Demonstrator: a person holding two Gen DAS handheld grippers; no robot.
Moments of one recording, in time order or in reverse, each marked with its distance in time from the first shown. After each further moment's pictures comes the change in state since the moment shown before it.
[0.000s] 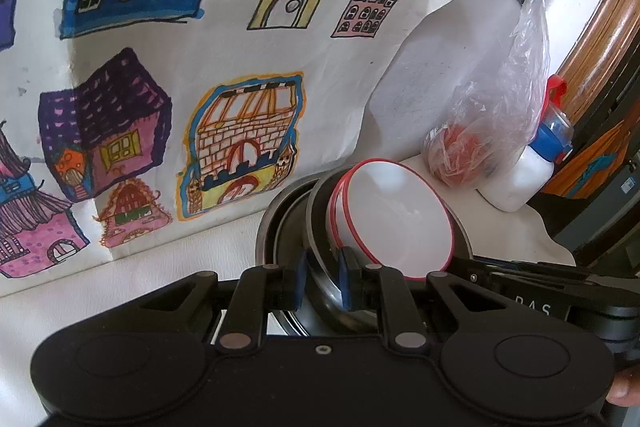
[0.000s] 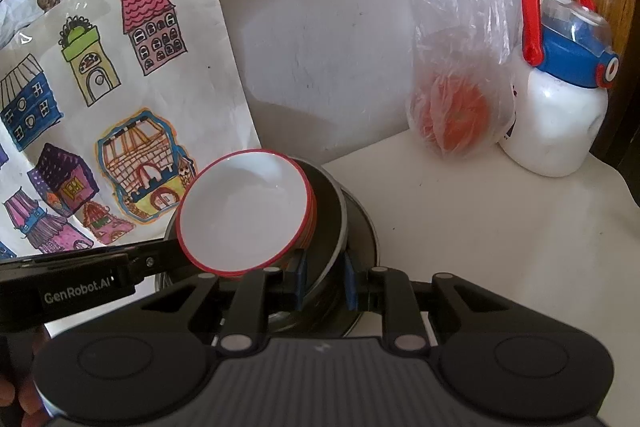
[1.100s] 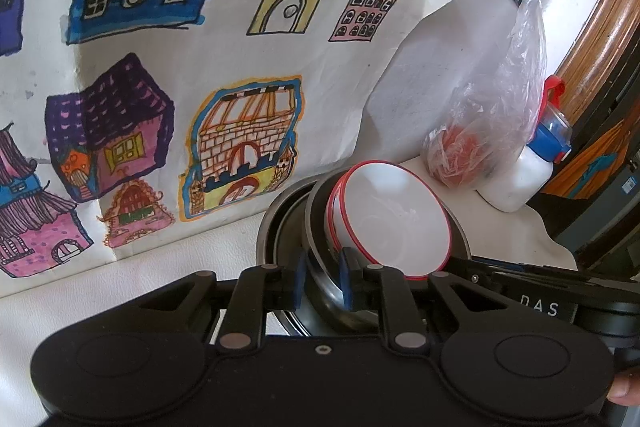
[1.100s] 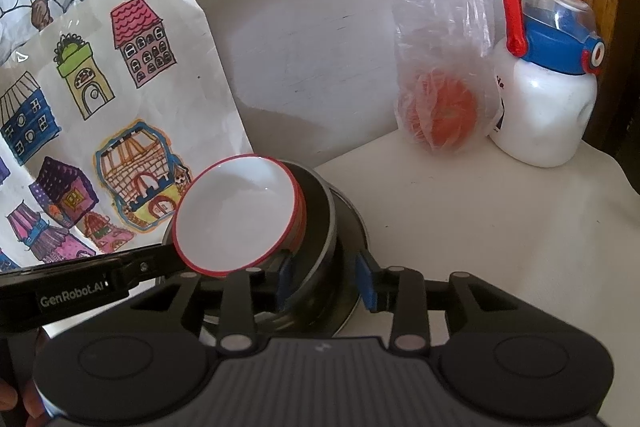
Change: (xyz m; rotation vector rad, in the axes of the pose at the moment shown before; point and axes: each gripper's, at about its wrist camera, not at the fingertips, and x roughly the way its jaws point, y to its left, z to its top) left arm -0.003 -0.001 -0.002 0.006 -0.010 0.003; right arm -0.005 -0.008 -0.004 0.040 -0.019 0.015
